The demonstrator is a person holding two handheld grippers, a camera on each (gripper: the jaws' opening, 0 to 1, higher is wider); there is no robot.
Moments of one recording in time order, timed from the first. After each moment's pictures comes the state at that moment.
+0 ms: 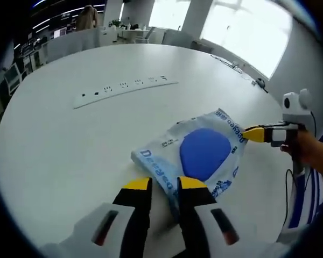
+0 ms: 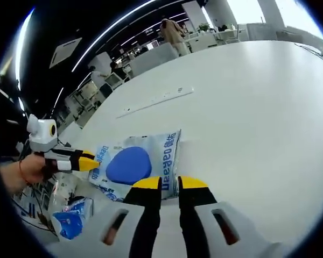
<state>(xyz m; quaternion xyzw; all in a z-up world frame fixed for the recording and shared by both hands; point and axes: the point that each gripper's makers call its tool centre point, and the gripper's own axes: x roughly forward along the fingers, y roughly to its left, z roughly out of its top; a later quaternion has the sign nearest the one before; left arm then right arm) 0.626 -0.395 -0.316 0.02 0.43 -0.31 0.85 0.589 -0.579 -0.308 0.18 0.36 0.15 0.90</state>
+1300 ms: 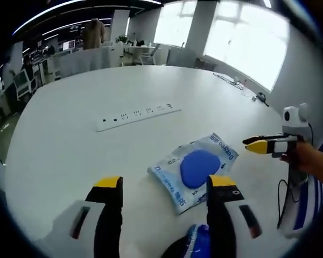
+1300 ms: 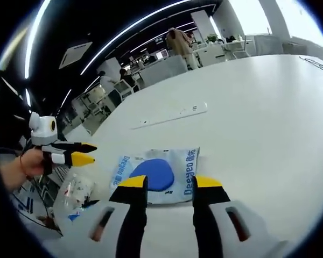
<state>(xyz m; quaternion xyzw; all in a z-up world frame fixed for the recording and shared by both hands) 0.620 -0.366 -0.243 0.01 0.37 -0.29 0.88 0.577 -0.563 -0.252 0.17 0.32 0.18 0.92</state>
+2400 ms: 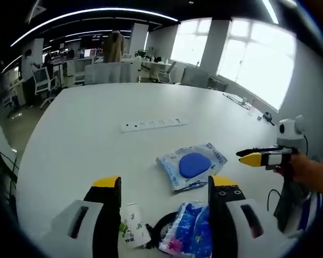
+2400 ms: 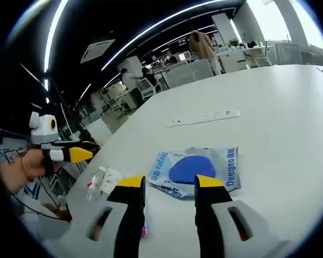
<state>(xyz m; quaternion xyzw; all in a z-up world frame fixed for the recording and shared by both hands) 0.550 -0.314 -0.189 -0.04 0.32 -0.23 0.92 0.535 -0.502 -0.213 0.15 0.29 0.26 0.91</state>
